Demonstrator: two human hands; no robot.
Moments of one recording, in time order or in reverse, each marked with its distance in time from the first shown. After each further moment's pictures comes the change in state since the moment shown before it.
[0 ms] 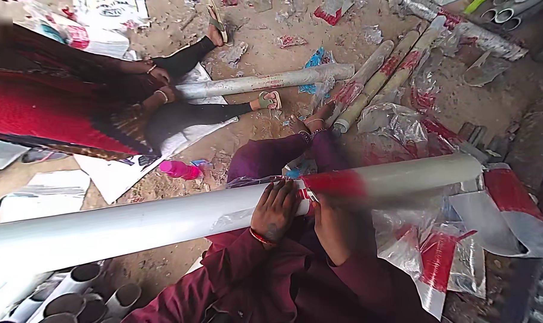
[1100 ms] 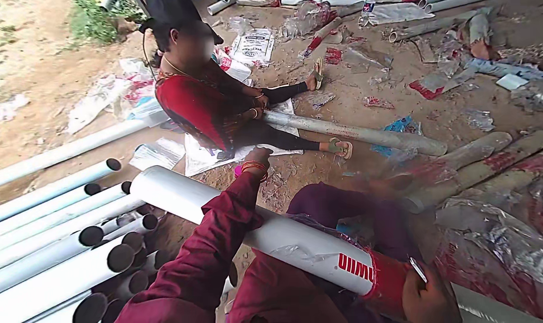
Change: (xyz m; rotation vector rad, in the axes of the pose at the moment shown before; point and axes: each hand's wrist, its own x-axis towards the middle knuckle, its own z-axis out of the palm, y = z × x) left_hand 0.092 -0.236 -0.113 0.051 -0.697 -1.056; right_hand 0.068 0.077 0.042 0.136 0.550 -0.167
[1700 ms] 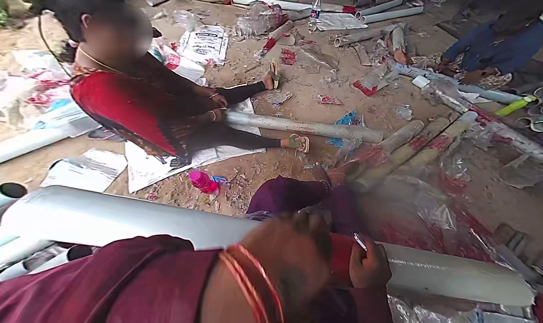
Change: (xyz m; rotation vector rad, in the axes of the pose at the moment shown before) left_hand -0.234 0.116 -0.023 0.132 0.151 0.961; right_hand -0.005 0.009 0.003 -0.005 0.148 -0.054
